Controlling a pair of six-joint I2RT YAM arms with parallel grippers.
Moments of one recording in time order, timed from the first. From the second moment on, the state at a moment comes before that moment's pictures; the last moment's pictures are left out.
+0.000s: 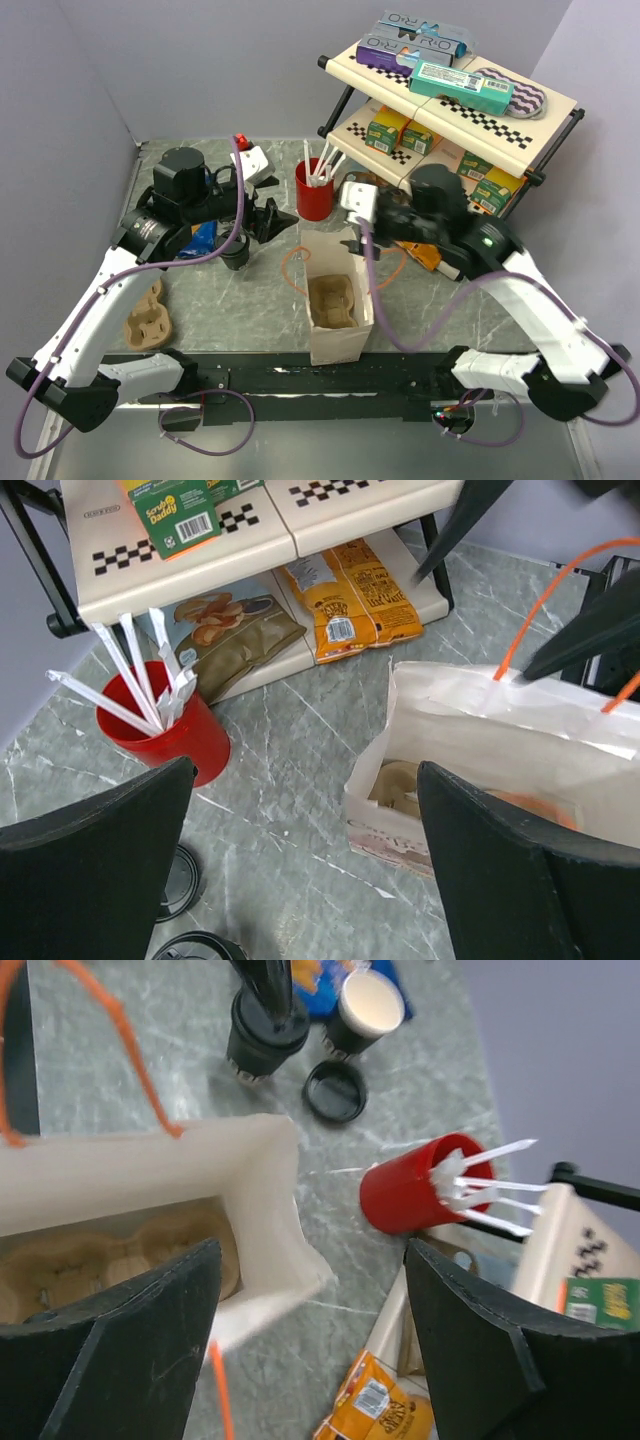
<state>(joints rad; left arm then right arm) -0.51 1.14 1.41 -0.51 0.56 0.22 0.72 1.12 1.48 -0.78 -0.38 -0.67</state>
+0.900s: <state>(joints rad) -0.55 1.09 1.51 -0.63 0.66 0.30 0.60 1.58 1.99 -1.06 -0.61 -0.64</state>
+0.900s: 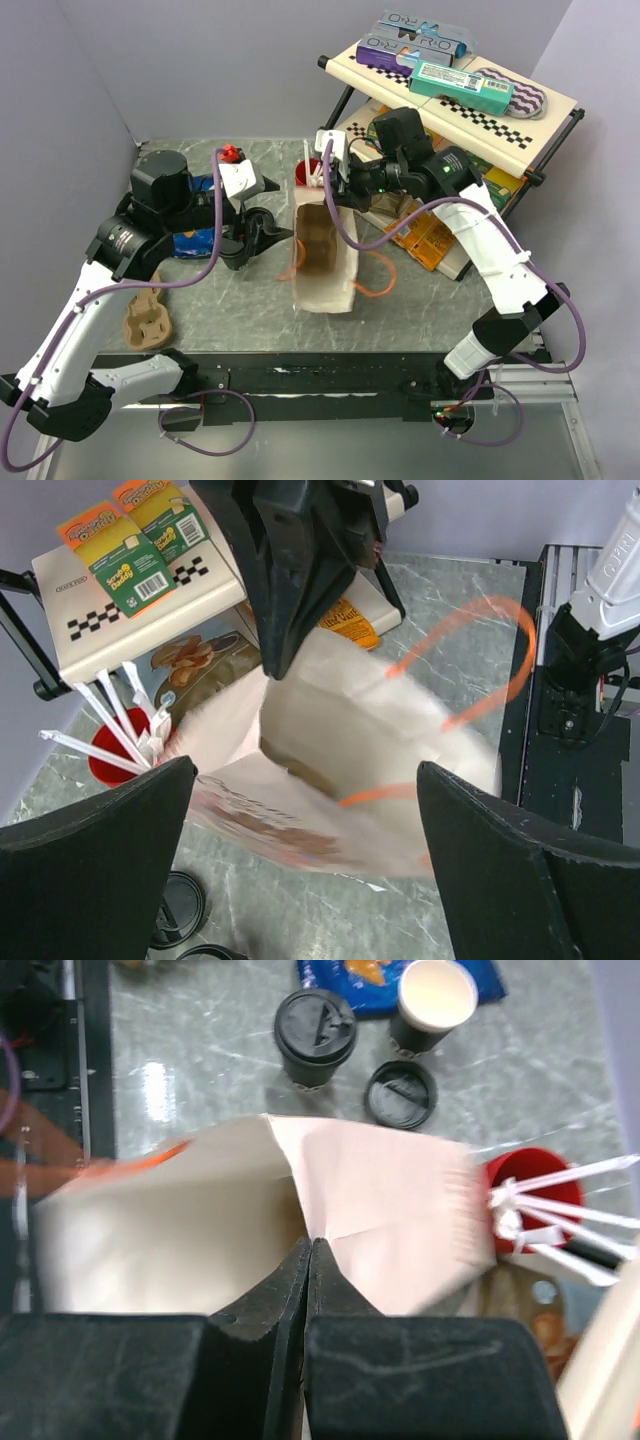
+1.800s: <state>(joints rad) -0.54 1.08 1.52 -0.63 0.48 0.28 0.47 1.57 1.97 -1.03 -0.51 0.05</state>
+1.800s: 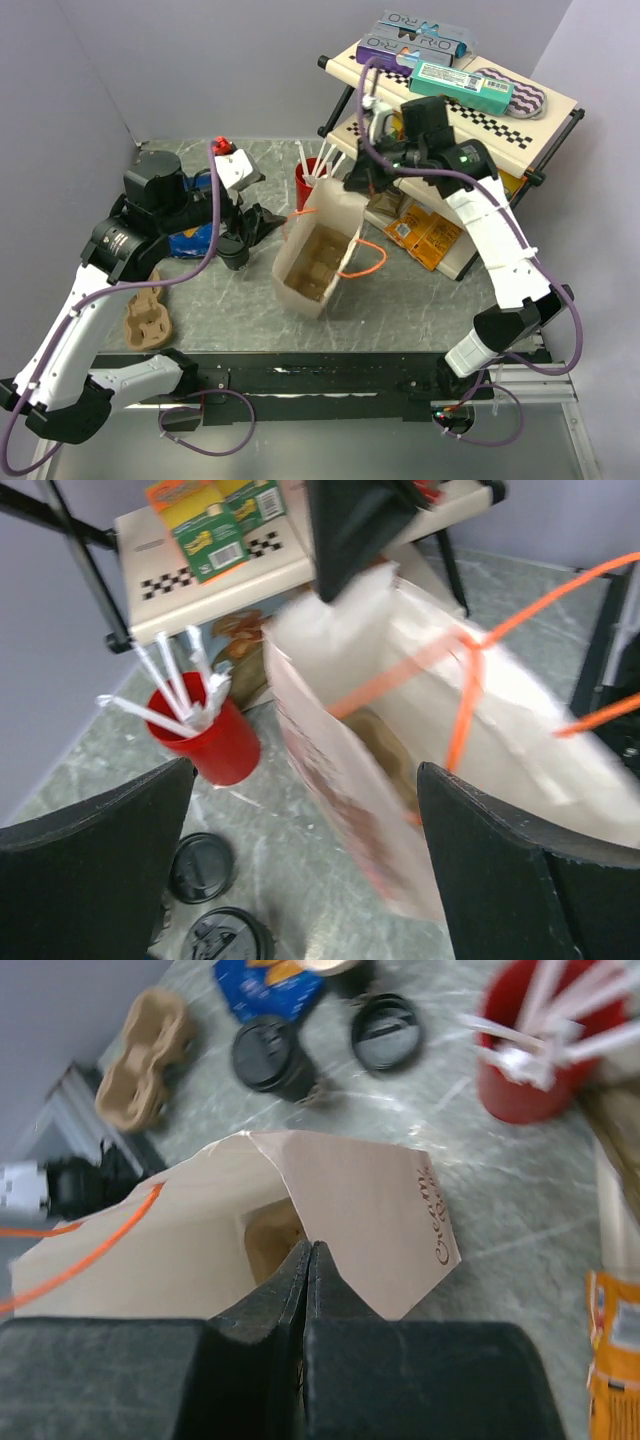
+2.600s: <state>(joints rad) -0.54 1.07 1.37 -0.59 0.41 0.22 0.32 1.54 1.93 -1.00 -0.67 -0.35</state>
